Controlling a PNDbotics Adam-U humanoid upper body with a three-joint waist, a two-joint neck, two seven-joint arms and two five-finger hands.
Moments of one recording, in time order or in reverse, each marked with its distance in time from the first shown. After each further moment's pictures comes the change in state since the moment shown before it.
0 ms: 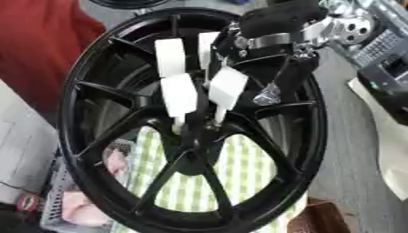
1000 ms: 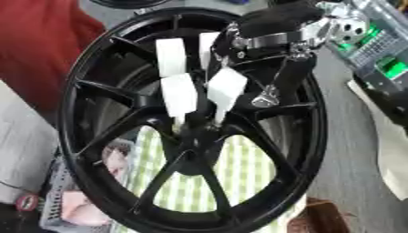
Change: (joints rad) left arm -0.001 -0.007 0.000 0.000 0.000 0.002 0.006; right arm -0.001 0.016 0.000 0.026 -0.054 0.014 0.014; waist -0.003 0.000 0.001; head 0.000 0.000
